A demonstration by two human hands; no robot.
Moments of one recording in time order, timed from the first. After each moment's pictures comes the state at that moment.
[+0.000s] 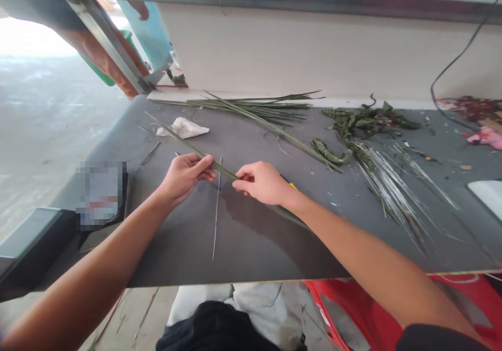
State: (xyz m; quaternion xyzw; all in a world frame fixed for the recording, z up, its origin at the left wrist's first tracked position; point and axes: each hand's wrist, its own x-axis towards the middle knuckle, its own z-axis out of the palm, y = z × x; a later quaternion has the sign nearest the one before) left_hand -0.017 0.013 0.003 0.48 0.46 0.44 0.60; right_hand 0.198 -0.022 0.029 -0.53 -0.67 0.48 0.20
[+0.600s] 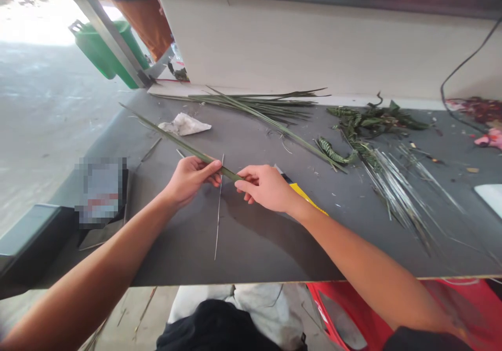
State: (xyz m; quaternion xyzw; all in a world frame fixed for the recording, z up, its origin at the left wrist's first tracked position) left_hand -0.014 0.006 0.001 0.51 0.44 0.41 0.61; right_hand 0.199 -0.032 0.021 -0.52 -0.62 0.54 0.25
